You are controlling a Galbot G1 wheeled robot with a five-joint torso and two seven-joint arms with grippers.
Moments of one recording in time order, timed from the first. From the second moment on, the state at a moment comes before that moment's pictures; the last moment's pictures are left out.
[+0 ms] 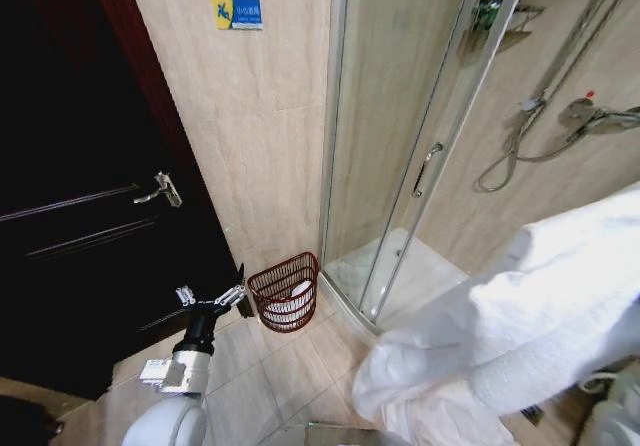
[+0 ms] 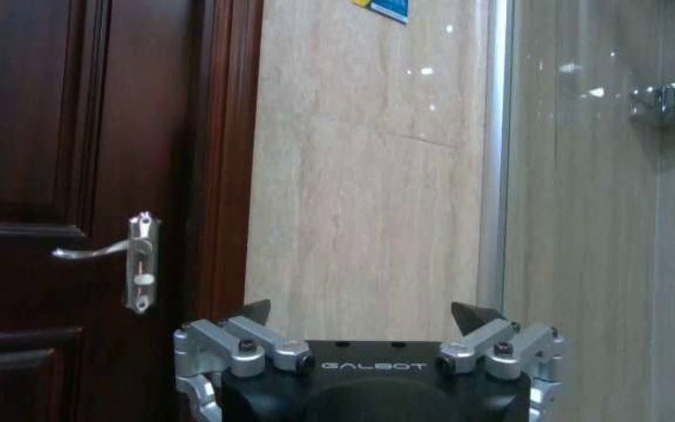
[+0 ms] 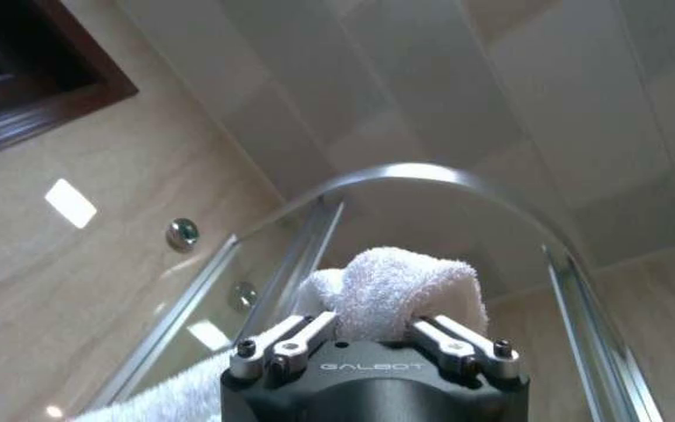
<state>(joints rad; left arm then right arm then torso) 1.83 -1.53 -0.66 -2.39 -0.17 -0.09 0.04 -1.67 1.45 1.28 2.51 0.43 0.63 -0.15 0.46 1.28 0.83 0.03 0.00</state>
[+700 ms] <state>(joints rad) 1.83 -1.53 -0.66 -2.39 -0.17 -0.09 0.04 -1.65 1.36 1.22 2.50 0.63 0.43 -0.12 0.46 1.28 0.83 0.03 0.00</state>
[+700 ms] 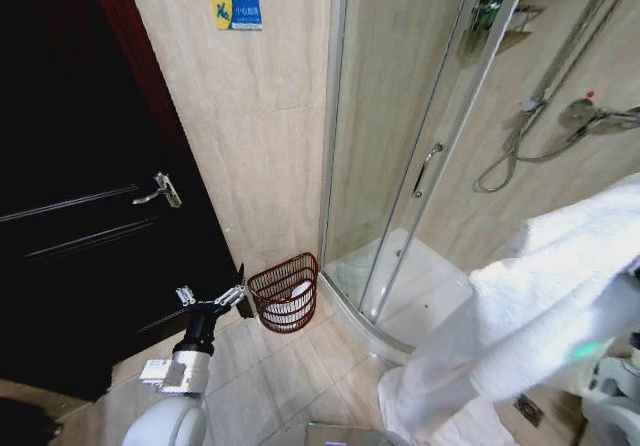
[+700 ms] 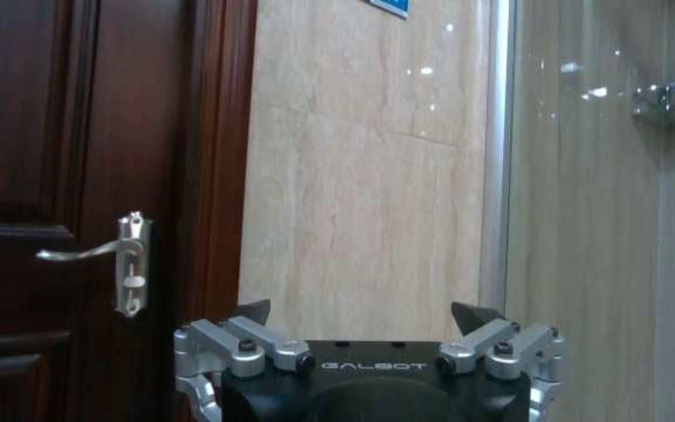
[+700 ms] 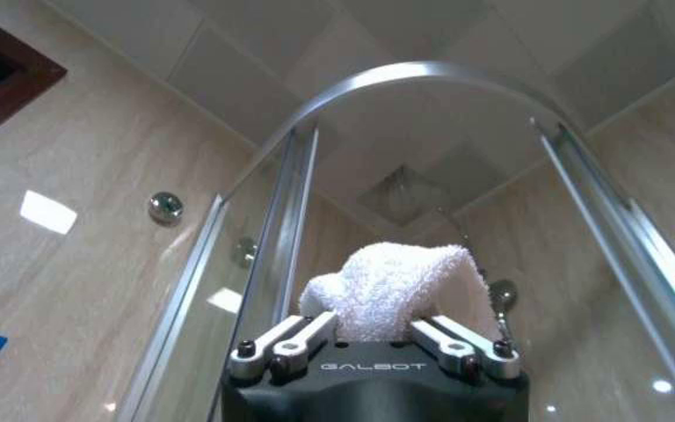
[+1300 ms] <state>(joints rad) 1.83 -1.53 -0.66 -2.39 -0.17 -0.09 0.04 -1.68 1.39 1.24 2.50 0.63 0.49 -0.14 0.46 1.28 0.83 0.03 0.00</state>
